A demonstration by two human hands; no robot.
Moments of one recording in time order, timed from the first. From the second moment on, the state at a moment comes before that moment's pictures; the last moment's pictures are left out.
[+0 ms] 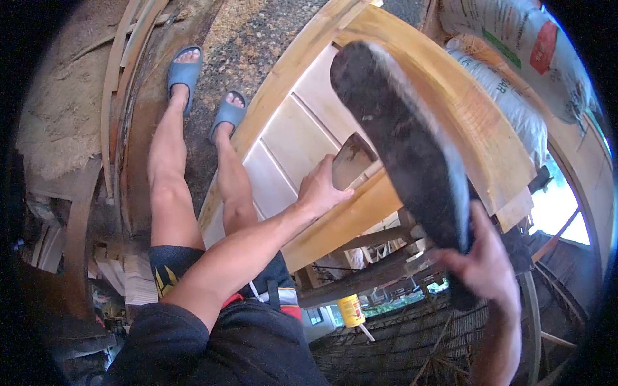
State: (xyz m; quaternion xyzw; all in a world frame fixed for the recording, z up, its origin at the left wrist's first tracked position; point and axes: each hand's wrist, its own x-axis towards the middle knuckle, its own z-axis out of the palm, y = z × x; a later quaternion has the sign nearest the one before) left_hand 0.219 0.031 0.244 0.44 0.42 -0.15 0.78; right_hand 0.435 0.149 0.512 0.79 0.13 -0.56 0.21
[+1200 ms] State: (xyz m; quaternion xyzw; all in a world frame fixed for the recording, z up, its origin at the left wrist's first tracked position) left_hand 0.158 0.049 0.212 0.49 0.42 -0.15 0.75; right_hand 0.413 0.160 0.524 0.86 -0.07 -0.51 0.00
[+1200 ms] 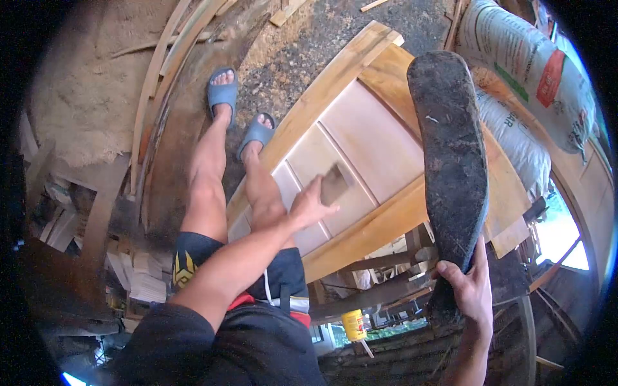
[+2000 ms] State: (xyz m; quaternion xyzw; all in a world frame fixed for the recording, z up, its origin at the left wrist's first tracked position) left_hand 0.336 0.200 -0.016 0.52 0.44 -0.07 0.73; right_hand 0.571 0.247 0.336 0.86 0.12 -0.49 0.10
